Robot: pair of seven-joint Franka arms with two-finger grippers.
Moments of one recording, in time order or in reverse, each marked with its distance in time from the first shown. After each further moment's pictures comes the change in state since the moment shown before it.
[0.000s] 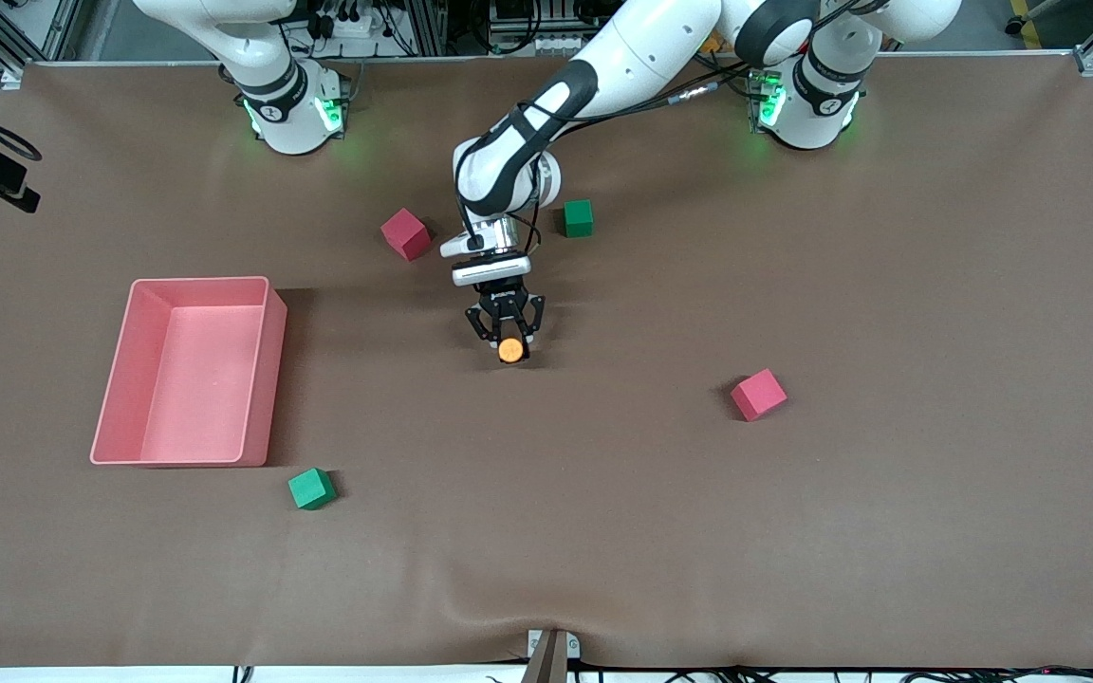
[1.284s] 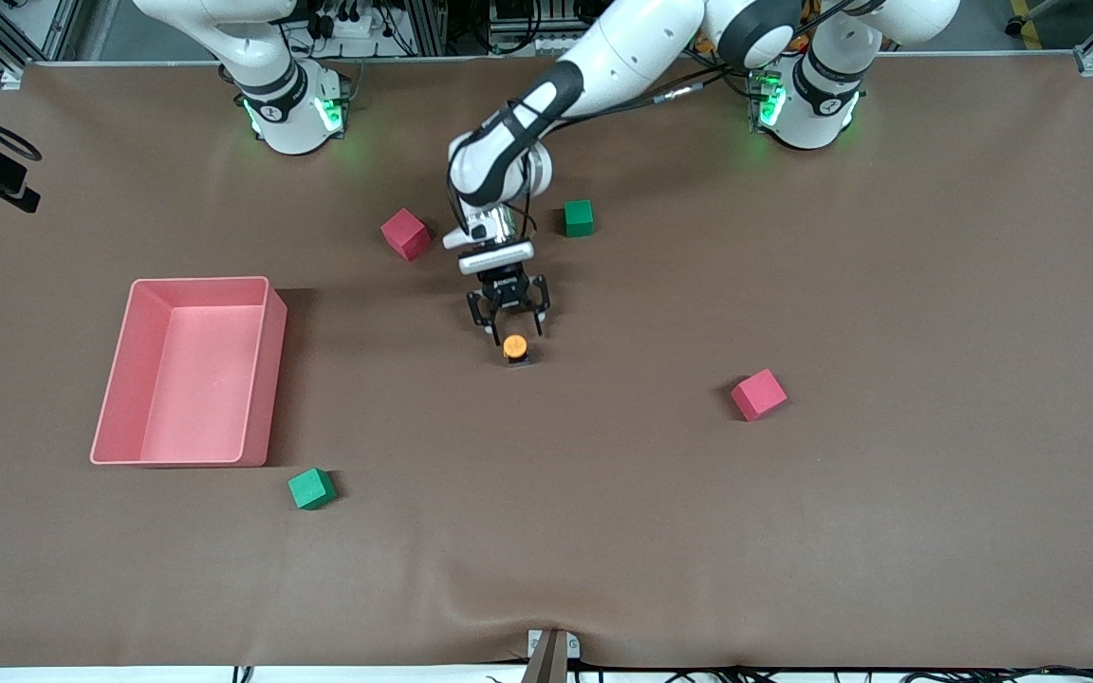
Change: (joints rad) left arm -0.065 0.014 -0.035 0.019 -0.165 -0.125 -0.114; right arm 0.000 0.000 0.000 0.000 0.000 0.000 0.000
